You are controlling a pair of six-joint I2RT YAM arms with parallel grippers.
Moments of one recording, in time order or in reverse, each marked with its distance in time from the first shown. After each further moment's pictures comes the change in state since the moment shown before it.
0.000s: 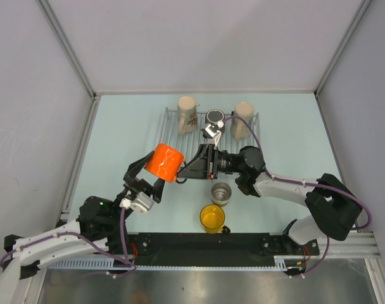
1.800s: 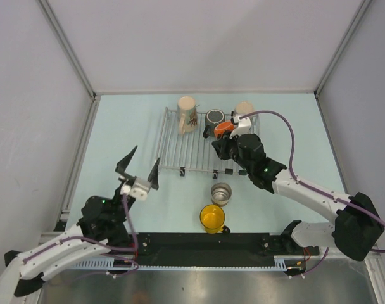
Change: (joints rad) left arm 0.132 -0.113 -0.084 -0.016 -0.133 -0.037; right arm -0.086 -0.219 0.087 -1.061 0.956 -0.929
